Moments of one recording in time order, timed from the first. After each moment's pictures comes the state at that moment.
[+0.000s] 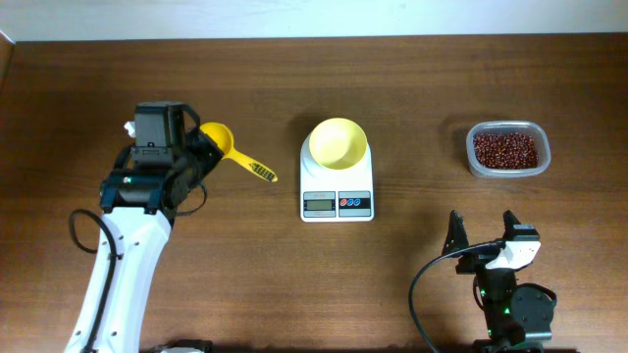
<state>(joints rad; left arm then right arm) -0.02 1.33 1.16 -0.71 0.01 -0.77 0.03 0.02 0.01 -0.07 -0.02 0.13</state>
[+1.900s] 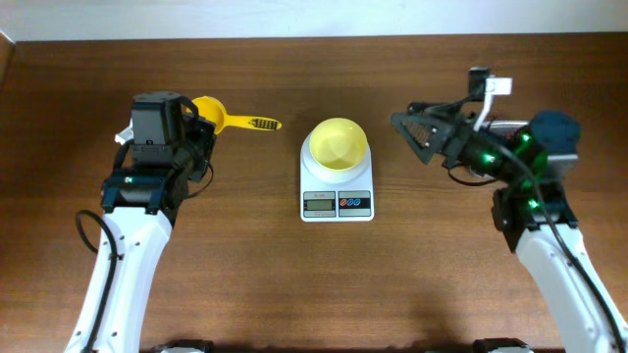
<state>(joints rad) -0.03 1.33 1.16 -0.58 0.00 -1.24 0.03 1.29 0.86 0.38 -1.02 0.73</state>
